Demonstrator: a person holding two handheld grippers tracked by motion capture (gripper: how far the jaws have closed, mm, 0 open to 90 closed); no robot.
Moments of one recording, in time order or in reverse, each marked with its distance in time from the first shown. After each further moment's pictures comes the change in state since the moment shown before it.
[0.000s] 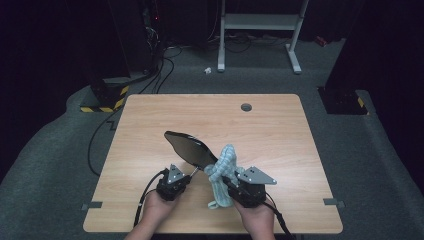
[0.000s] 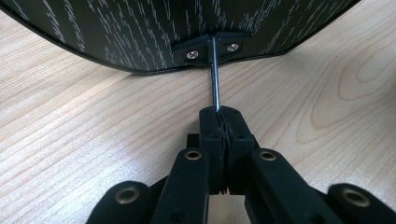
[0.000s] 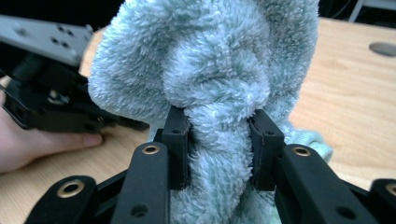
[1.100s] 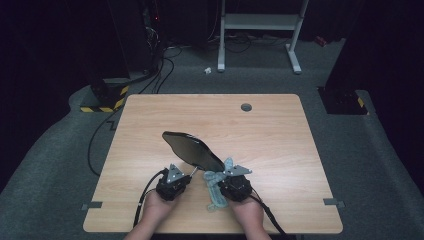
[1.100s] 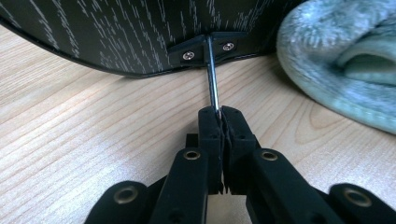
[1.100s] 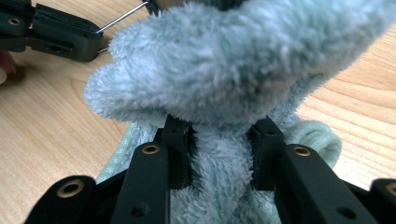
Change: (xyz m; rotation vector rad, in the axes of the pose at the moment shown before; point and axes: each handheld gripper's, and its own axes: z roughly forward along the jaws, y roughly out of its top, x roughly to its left) left arm 0.002 0.000 0.000 0.003 -0.008 -0.008; right arm -0.013 -0.040 0.078 0.284 -0.022 -0.011
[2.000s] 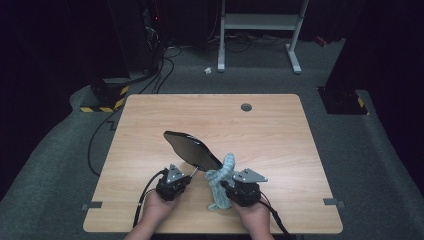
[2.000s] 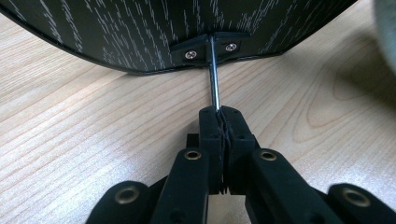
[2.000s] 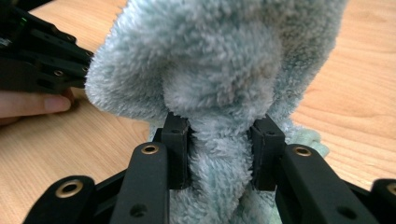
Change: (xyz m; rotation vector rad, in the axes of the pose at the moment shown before) left arm 0.000 0.000 0.000 -0.001 -0.012 -0.001; right arm -0.002 -0.005 -0.037 -0.171 0.050 0.010
